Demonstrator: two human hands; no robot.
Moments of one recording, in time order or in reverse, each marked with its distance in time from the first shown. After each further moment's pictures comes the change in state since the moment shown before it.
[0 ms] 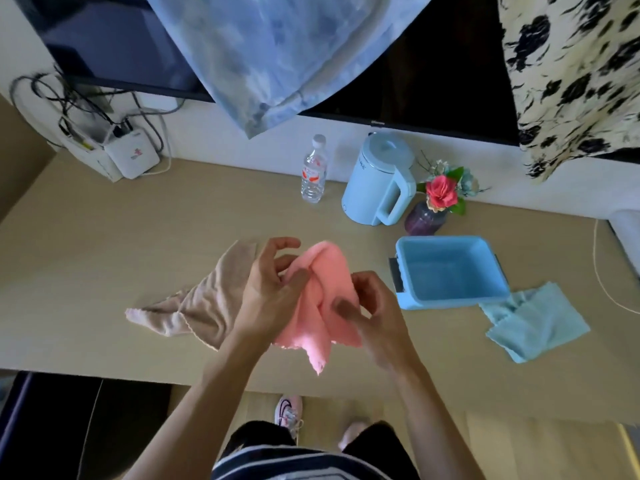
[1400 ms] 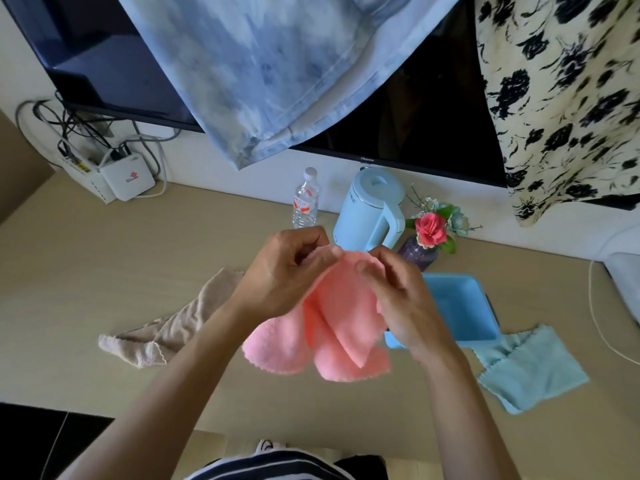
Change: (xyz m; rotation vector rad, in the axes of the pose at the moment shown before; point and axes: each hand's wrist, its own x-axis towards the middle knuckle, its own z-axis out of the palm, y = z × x) left_hand 0.049 0.068 0.025 0.137 -0.212 0.509; right_hand 0.049 -0.069 -0.064 -0.110 -0.029 -0.216
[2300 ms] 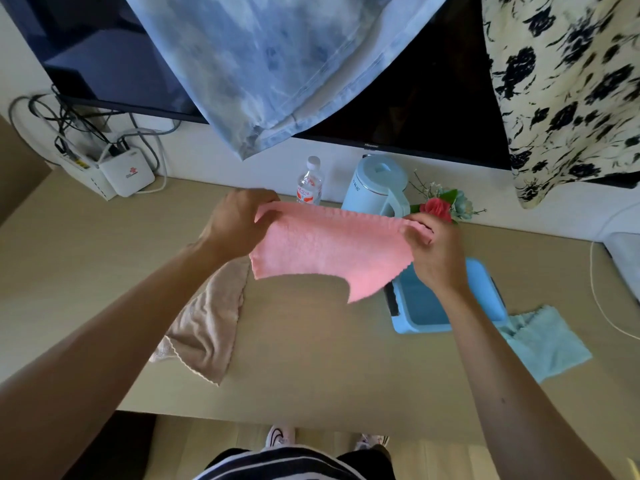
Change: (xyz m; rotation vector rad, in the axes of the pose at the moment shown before) left_hand 0.044 -0.092 -0.072 0.643 0.054 0.097; right_hand 0.055 0.065 -0.035 -0.427 0.352 -0.090
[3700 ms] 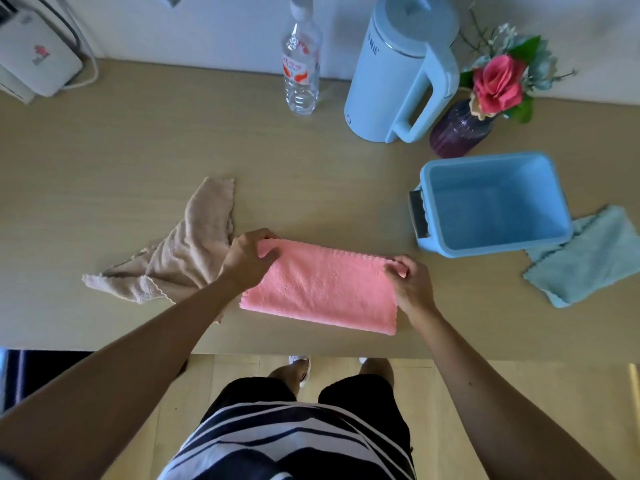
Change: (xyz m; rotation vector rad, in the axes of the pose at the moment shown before) left_hand -0.138 -0.080 0.189 -0.229 -0.403 -0.559; right_hand -0.160 0.172 0.147 0.126 -0.241 0.775
